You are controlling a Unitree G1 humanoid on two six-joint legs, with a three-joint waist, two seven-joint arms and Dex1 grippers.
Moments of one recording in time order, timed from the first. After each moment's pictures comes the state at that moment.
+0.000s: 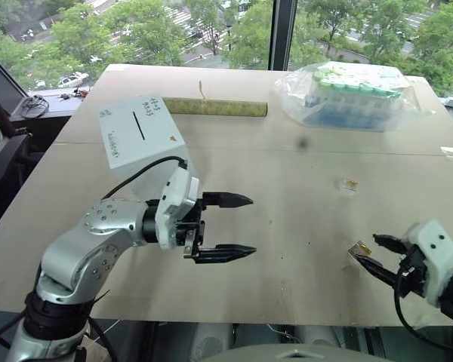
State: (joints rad) left arm -0.18 0.76 0.06 -0.62 -0.81 0.63 -1.11; right arm 0.49 -0.75 -0.44 -0.91 0.61 0.90 0.55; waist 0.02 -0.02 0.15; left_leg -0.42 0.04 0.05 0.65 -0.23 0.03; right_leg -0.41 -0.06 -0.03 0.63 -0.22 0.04
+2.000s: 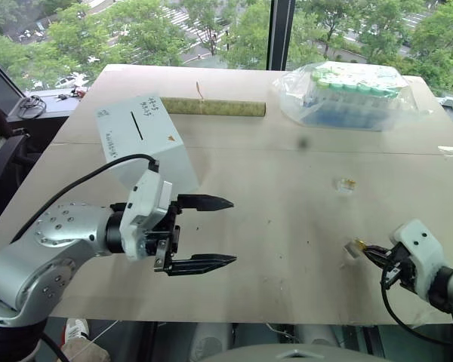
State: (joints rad) left arm -0.07 0.94 0.23 -0.67 -0.94 0.61 -1.09; right arm 0.43 -0.79 -0.33 -0.81 0.50 0.91 0.56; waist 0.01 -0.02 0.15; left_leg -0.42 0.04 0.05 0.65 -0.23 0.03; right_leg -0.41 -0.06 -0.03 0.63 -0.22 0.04
